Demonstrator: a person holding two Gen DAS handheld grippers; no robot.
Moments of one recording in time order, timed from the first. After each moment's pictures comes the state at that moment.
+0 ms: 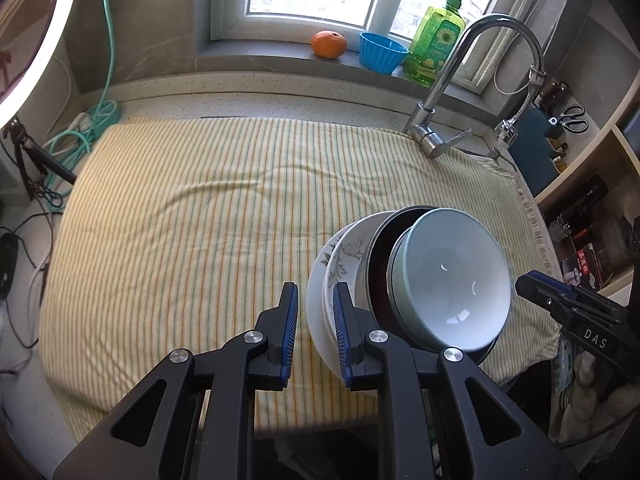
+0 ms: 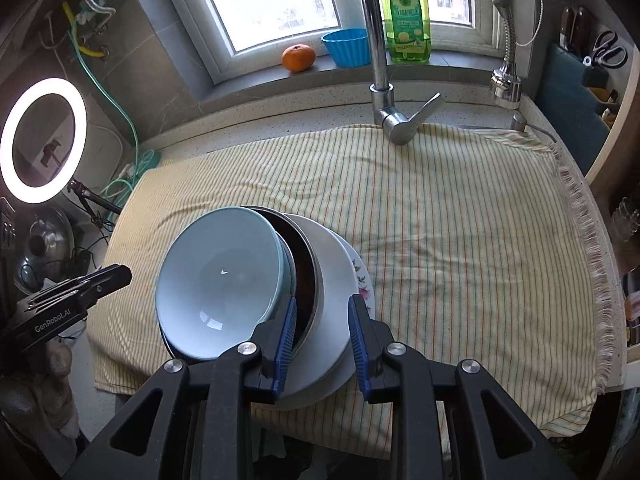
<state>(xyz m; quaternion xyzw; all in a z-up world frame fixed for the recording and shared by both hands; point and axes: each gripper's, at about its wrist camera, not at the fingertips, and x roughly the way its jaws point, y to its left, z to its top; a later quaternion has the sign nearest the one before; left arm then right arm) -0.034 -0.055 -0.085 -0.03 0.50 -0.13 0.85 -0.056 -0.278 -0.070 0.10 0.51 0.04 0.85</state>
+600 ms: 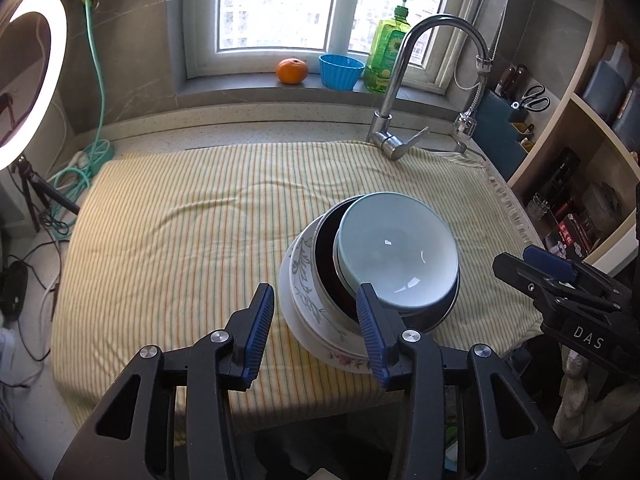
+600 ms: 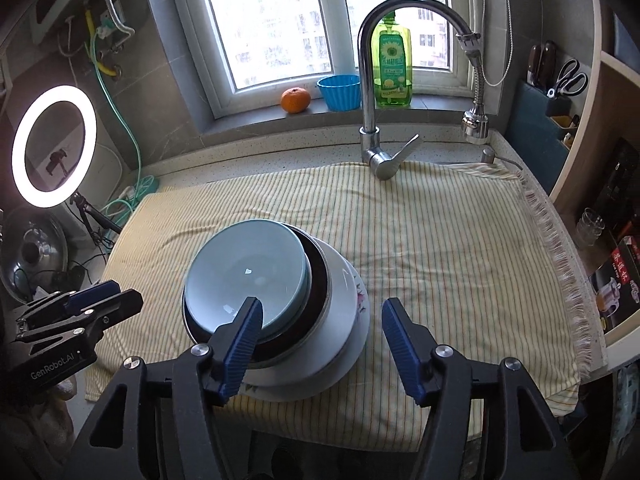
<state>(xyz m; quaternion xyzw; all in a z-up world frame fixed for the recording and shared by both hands) -0.081 -0.076 -0.062 0.01 0.46 -0.16 0.88 -0.104 -0.261 -0.037 0.08 0.44 0.00 0.89</state>
